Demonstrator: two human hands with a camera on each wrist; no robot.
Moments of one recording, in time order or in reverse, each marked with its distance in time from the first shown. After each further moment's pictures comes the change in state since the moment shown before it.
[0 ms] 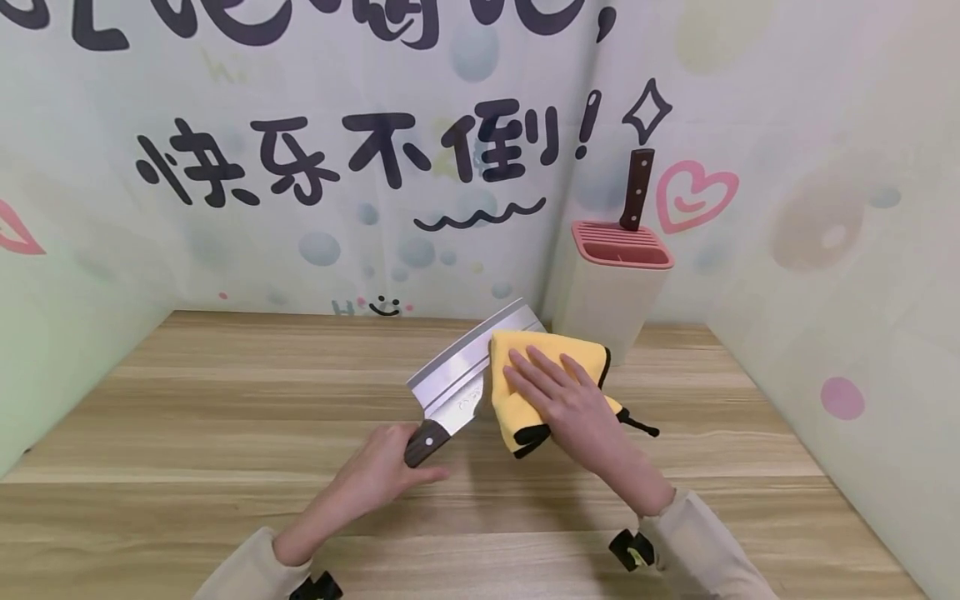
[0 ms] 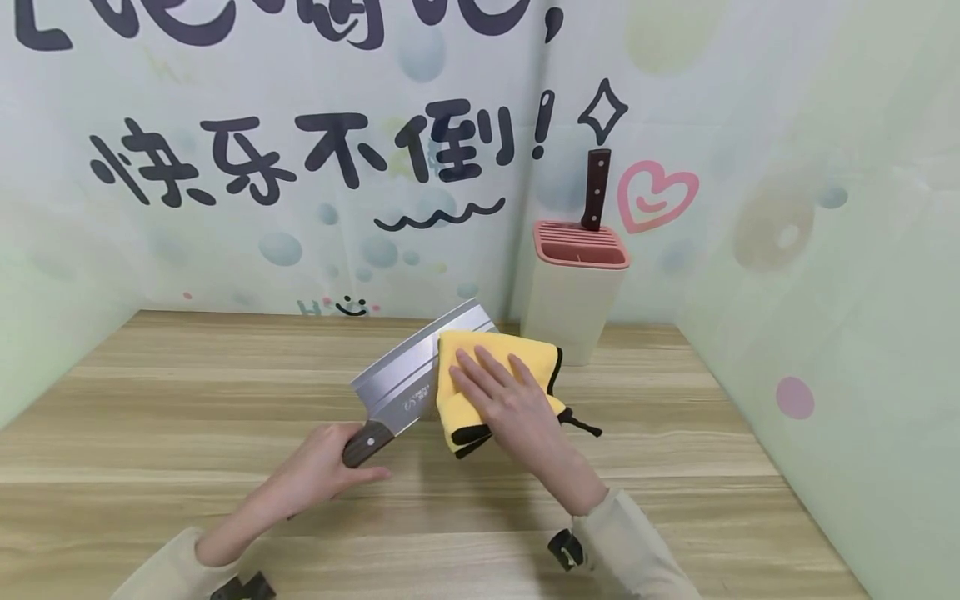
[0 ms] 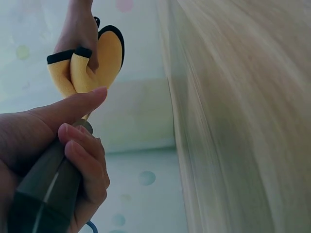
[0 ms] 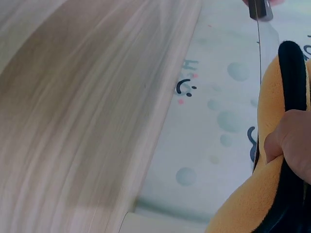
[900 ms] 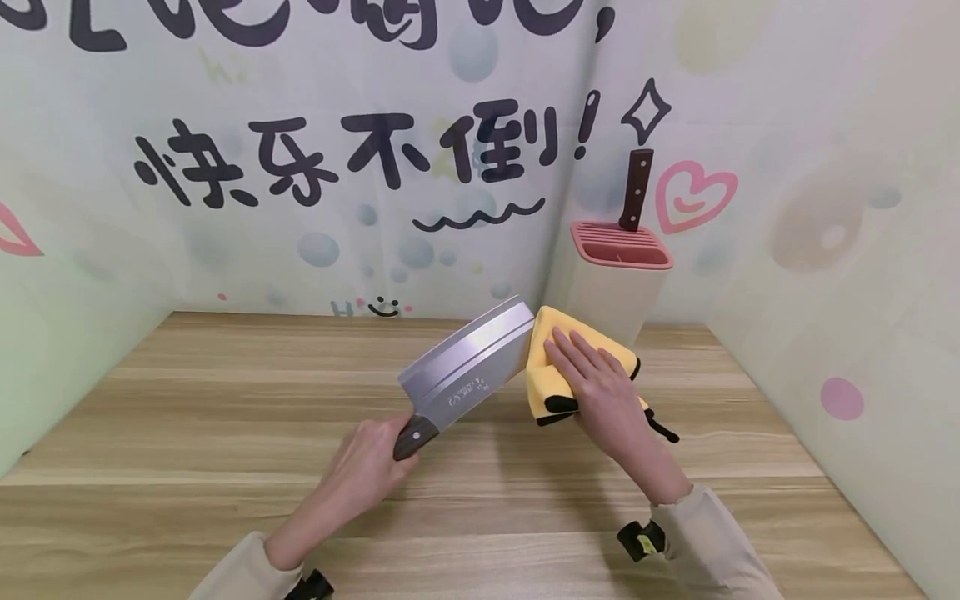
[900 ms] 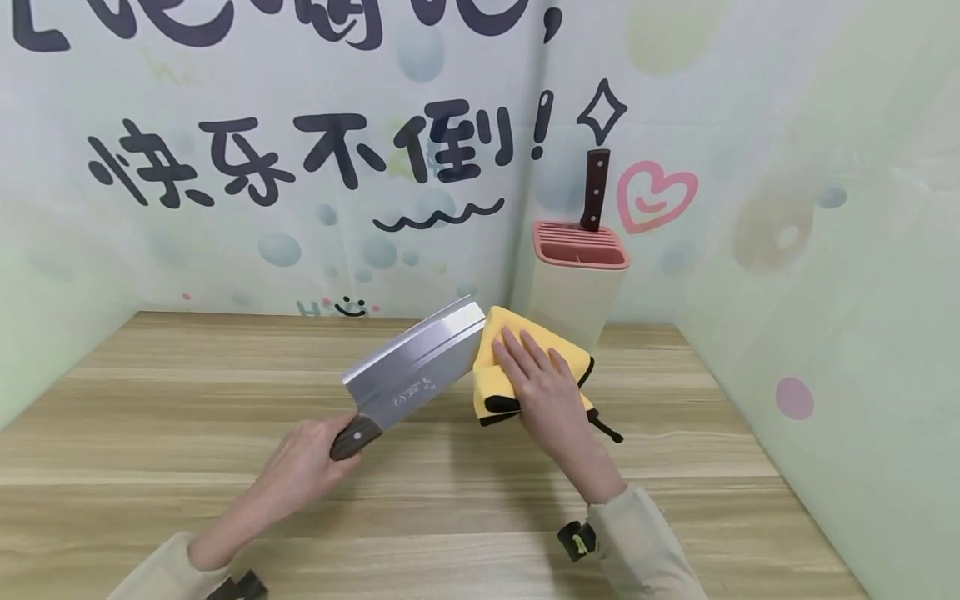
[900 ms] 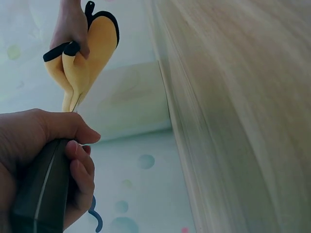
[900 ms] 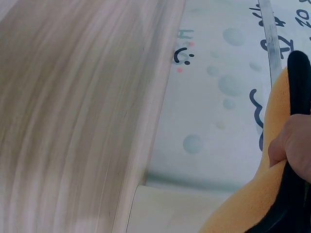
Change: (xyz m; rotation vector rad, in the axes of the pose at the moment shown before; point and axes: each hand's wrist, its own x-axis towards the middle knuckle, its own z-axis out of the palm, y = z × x) left_hand -0.002 -0.007 -0.004 0.246 0.215 0.116; right_hand -0.013 0.026 0.003 0.066 0.047 0.226
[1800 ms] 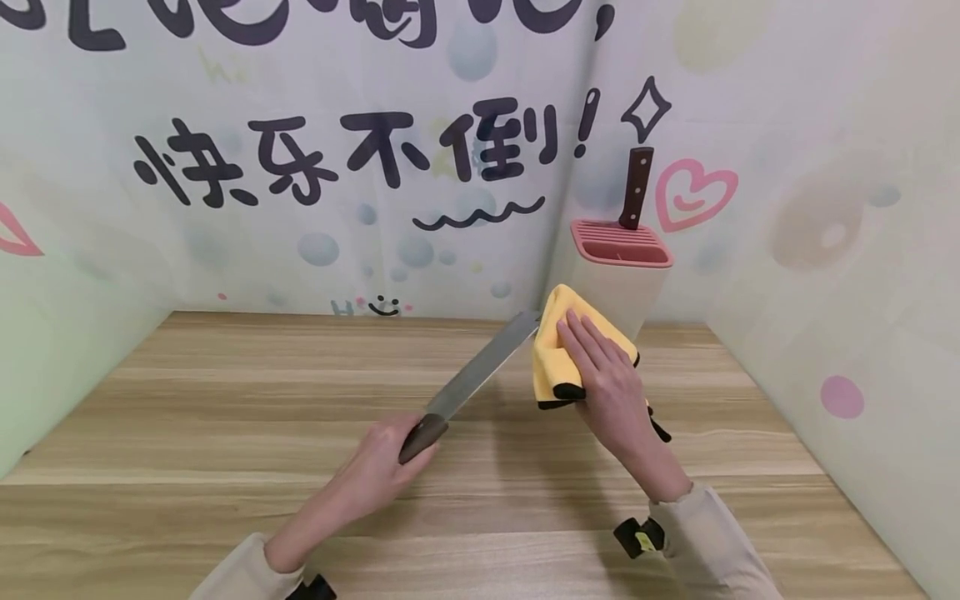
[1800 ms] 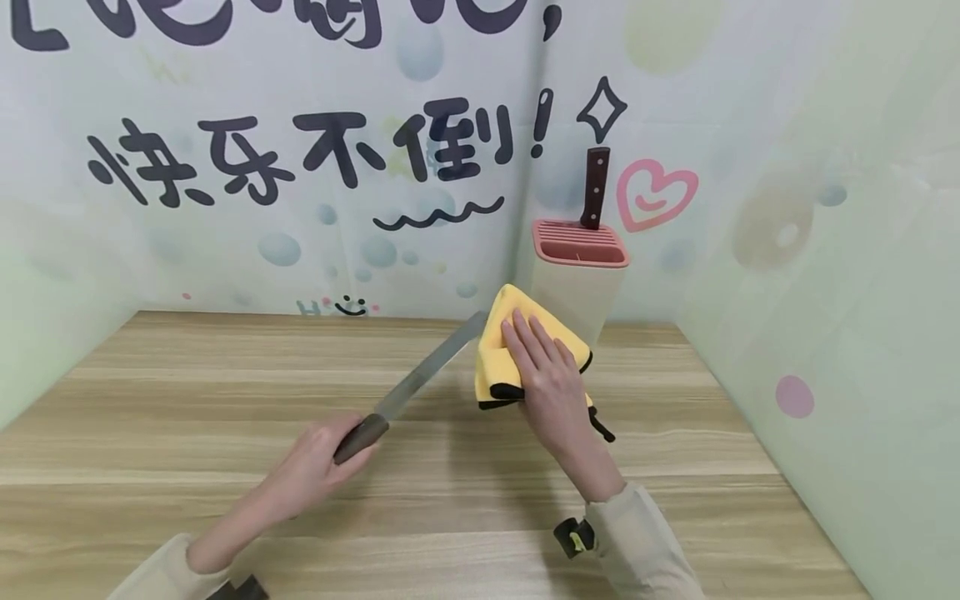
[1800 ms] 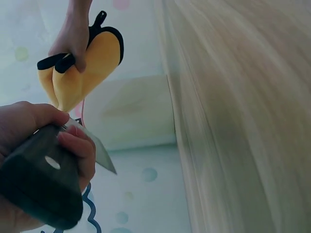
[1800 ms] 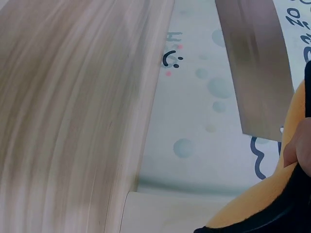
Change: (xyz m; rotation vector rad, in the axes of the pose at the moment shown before) left_hand 0.000 0.002 0.004 -0.294 -0.012 0.122; right_hand 0.006 -0.002 -0.003 0.122 0.209 0.082
